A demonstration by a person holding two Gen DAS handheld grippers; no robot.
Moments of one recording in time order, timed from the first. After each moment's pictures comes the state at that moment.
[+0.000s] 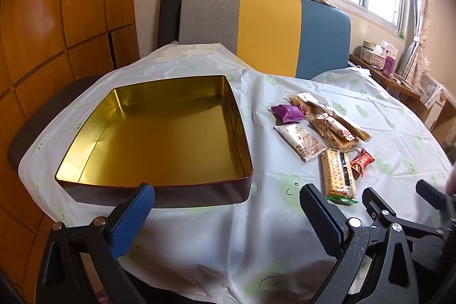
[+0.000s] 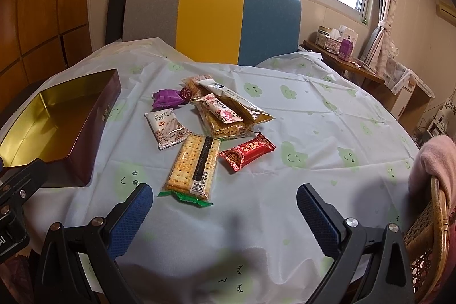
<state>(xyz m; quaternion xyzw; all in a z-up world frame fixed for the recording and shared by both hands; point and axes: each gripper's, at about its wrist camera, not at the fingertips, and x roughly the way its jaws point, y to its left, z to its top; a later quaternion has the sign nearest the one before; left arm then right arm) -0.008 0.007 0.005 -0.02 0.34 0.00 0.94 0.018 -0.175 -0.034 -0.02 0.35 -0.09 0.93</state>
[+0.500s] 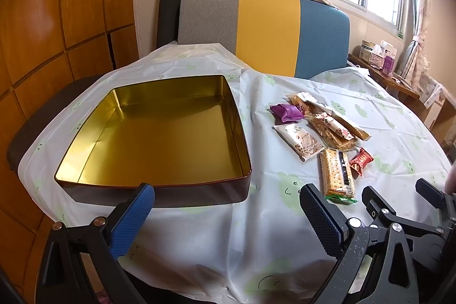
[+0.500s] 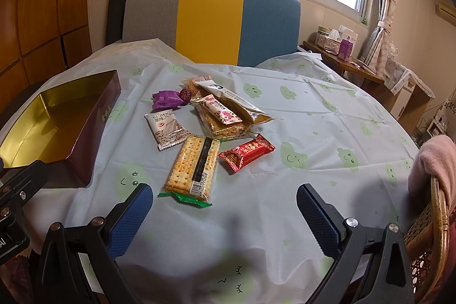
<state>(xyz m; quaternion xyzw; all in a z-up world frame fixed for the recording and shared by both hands) -0.009 0.007 0.006 -0.02 0.34 0.00 0.94 0.018 -0.175 -0.034 -0.02 0.35 -0.09 0.93</state>
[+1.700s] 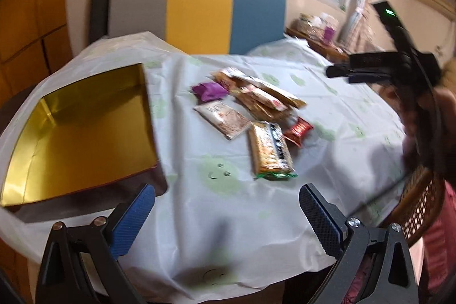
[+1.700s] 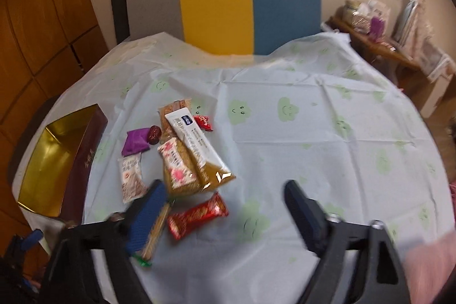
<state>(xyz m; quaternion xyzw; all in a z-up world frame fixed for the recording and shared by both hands) -0.001 -0.046 -0.003 0.01 0.39 -0.18 0.90 0.133 -0.312 0.017 0.04 0.43 0.03 0.90</state>
